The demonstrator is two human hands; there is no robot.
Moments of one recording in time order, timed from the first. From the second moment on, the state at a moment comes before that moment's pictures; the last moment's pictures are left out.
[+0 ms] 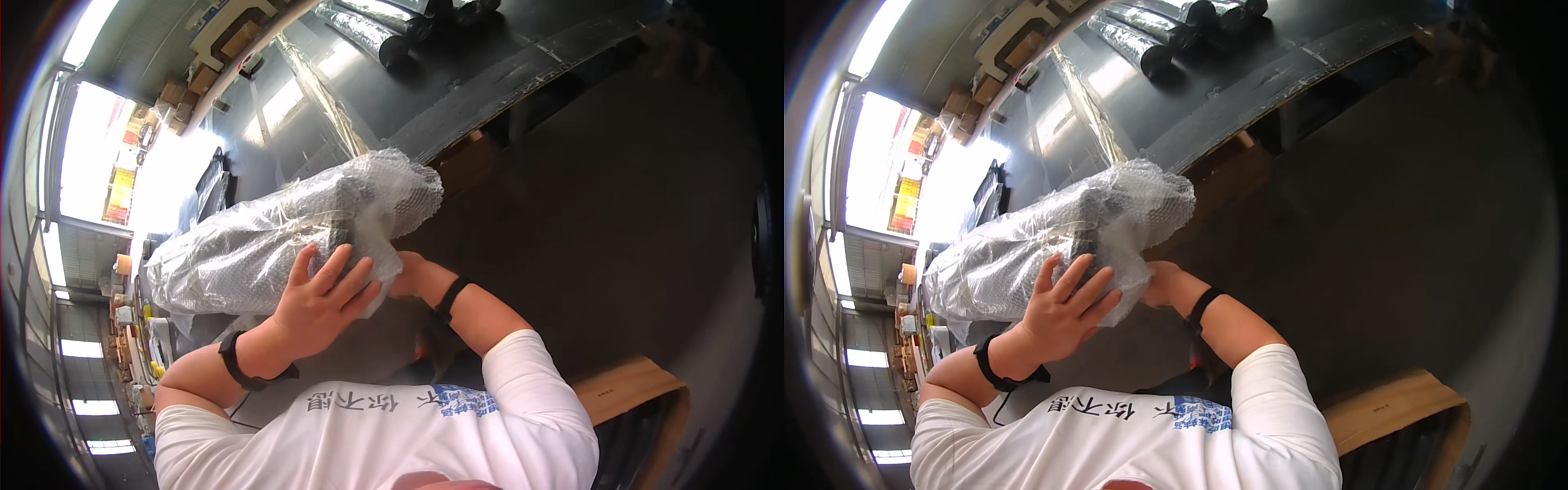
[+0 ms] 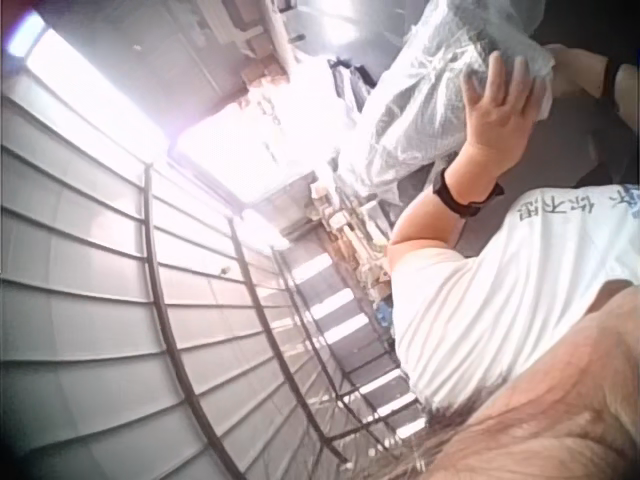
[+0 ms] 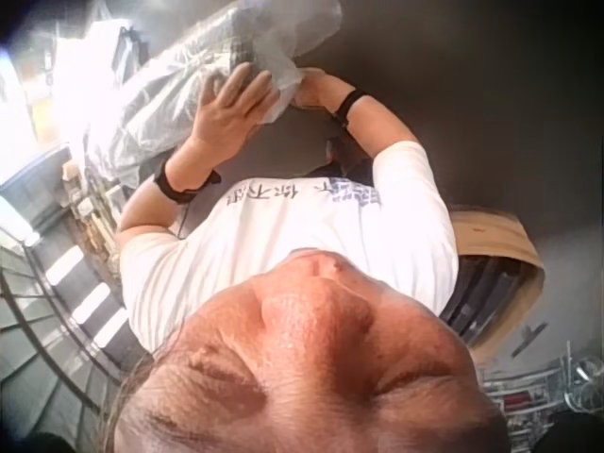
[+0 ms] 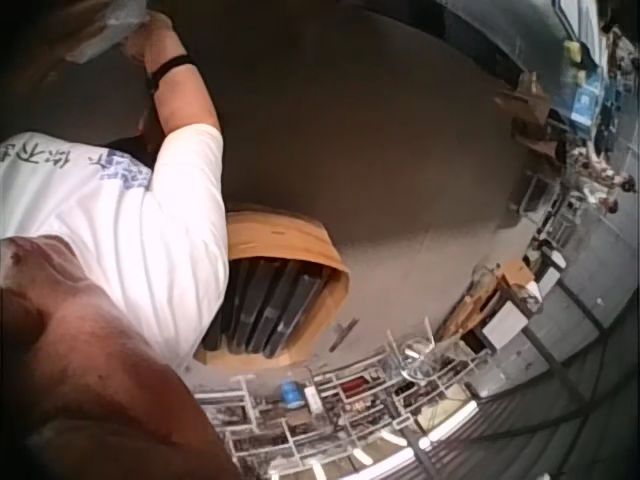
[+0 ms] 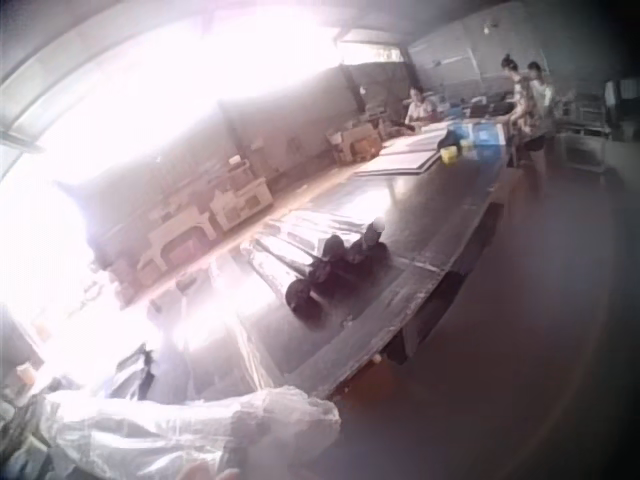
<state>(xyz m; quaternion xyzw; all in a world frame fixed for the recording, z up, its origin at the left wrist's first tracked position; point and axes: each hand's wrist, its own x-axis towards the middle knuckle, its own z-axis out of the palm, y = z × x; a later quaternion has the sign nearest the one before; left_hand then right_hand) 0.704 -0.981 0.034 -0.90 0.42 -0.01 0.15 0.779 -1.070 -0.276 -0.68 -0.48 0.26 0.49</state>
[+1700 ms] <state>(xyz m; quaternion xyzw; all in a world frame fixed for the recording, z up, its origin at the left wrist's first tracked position) 1.073 -1.022 0.015 -0.88 0.11 0.43 -0.19 0.944 -1.252 -0.031 -0.64 -0.09 0.21 0.73</state>
